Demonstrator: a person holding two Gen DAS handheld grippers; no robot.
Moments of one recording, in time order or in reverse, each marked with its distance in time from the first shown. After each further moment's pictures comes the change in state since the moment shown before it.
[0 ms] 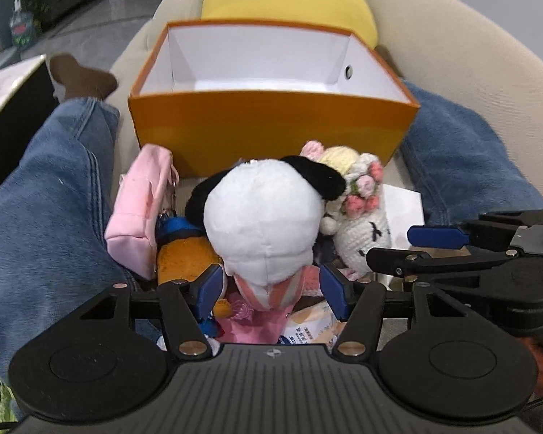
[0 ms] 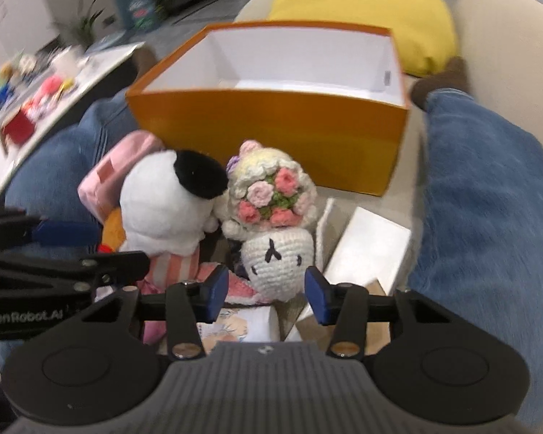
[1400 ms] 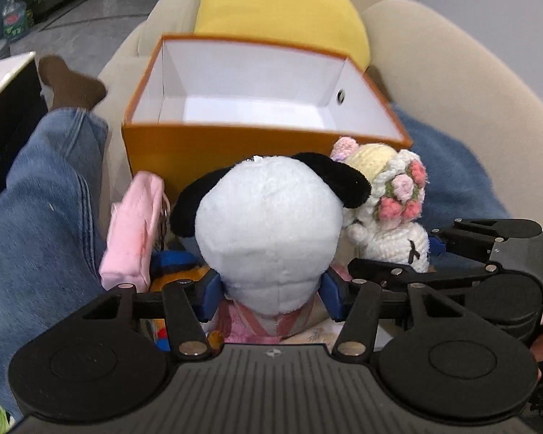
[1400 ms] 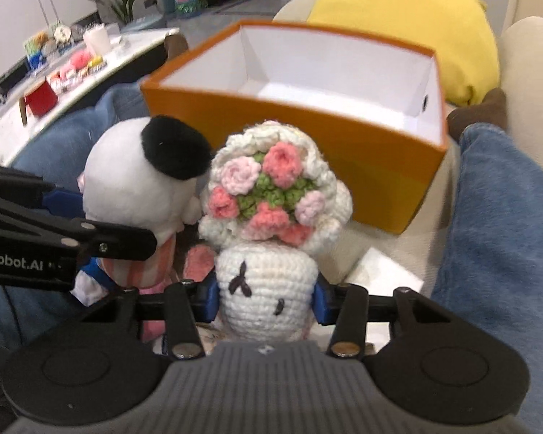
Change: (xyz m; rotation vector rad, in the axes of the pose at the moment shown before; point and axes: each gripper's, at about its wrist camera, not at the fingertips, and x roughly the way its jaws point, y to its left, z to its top) left arm -0.013 0.011 0.029 -0.031 -0.038 -0.088; right arm -0.004 -0.011 0.017 -0.093 -0.051 0.068
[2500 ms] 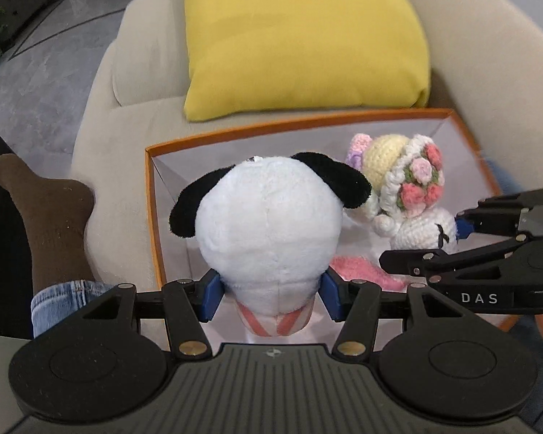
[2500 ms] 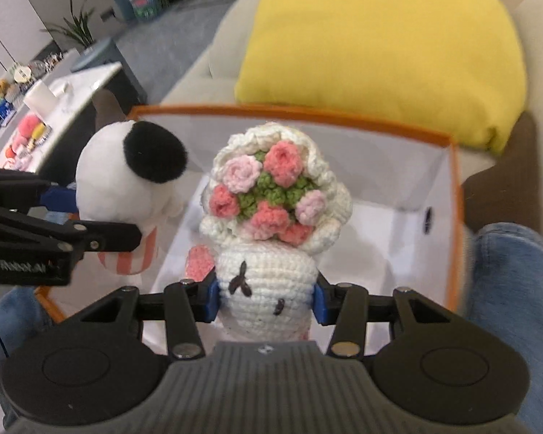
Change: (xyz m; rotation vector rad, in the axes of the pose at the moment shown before) left arm 0.144 0.059 0.216 0.163 0.196 0.088; right arm 0.139 -0.085 0.187 0.158 0.166 0.047
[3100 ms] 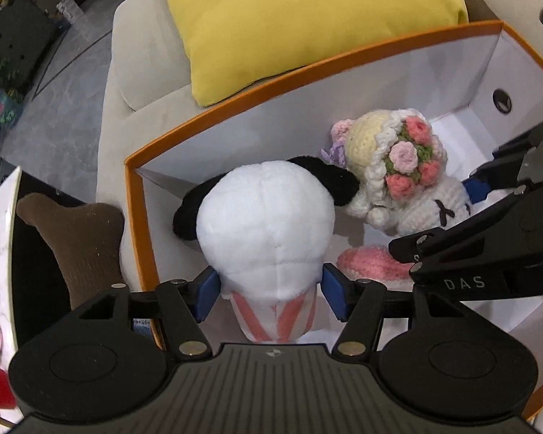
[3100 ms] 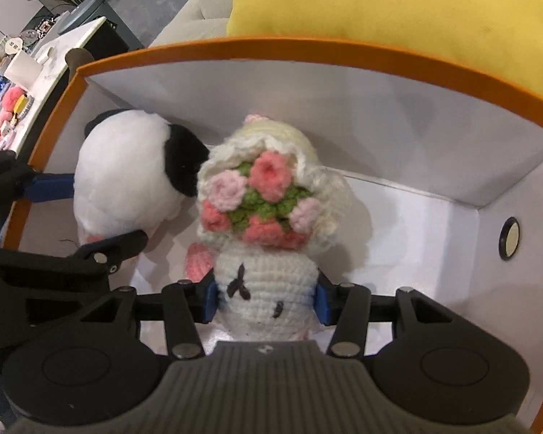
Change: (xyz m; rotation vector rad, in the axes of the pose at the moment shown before) left arm 0.052 -0.025 0.004 0.194 0.095 0.255; right arm 0.073 -0.006 0.025 0.001 0.166 0.034
